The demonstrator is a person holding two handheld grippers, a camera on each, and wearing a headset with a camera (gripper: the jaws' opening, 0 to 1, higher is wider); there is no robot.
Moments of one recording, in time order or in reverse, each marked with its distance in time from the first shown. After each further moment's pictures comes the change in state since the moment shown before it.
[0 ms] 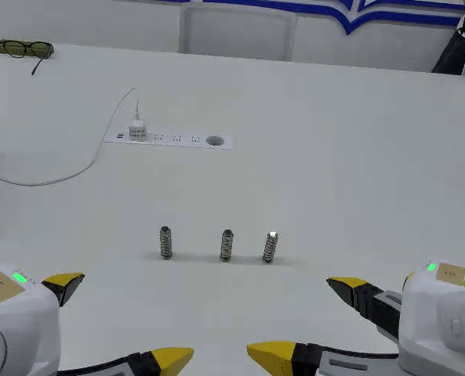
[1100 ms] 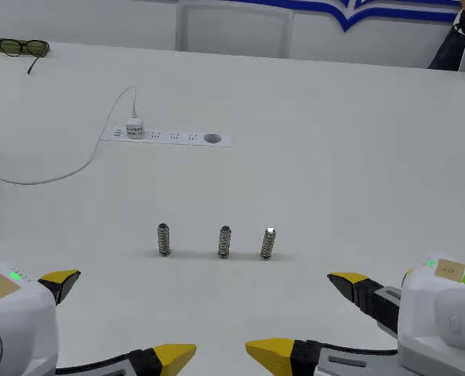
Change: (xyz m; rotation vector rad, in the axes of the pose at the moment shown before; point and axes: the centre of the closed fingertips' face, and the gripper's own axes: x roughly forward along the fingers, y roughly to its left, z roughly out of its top) left arm 0.001 -0.001 0.002 -0.019 -0.022 0.000; right arm -0.003 -0.001 0.002 0.003 -0.015 -0.010
